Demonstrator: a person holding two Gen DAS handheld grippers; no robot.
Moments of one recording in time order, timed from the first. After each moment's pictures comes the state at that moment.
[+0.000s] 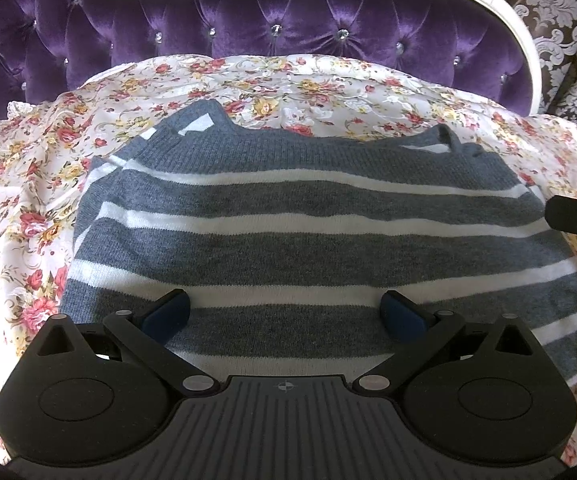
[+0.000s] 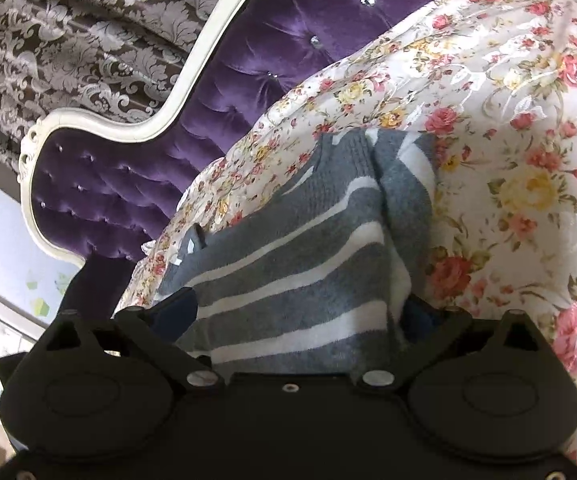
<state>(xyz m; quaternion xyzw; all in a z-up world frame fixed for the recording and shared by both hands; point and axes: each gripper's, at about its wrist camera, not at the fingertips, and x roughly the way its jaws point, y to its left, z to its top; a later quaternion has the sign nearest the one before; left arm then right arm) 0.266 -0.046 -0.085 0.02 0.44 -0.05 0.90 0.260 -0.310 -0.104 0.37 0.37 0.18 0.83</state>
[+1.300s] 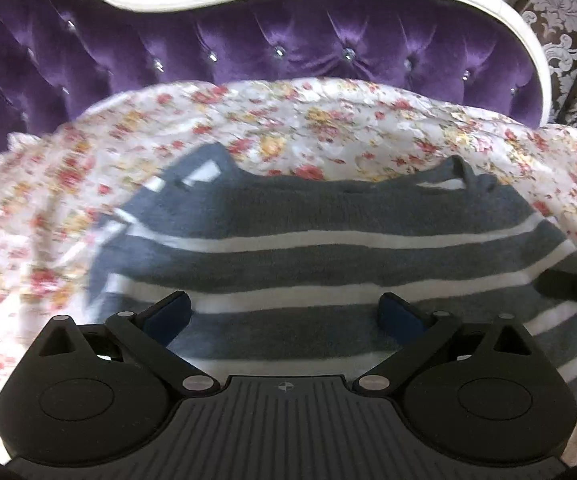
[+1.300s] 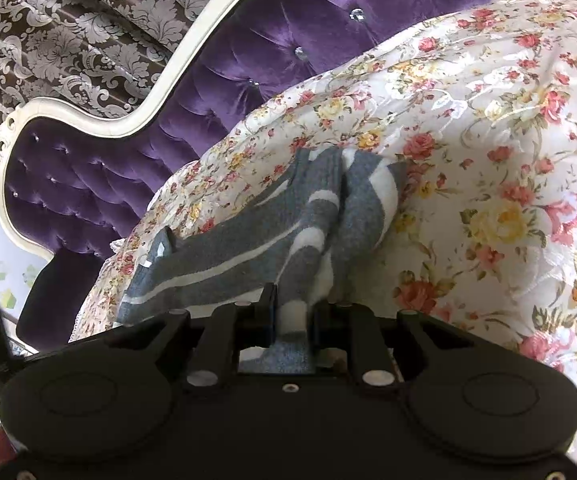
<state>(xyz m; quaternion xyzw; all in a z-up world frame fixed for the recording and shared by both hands) 0.287 -0.050 -0.060 0.06 0.42 -0.04 0.90 0.262 -0.310 -0.096 0.33 0.38 0.14 0.85</state>
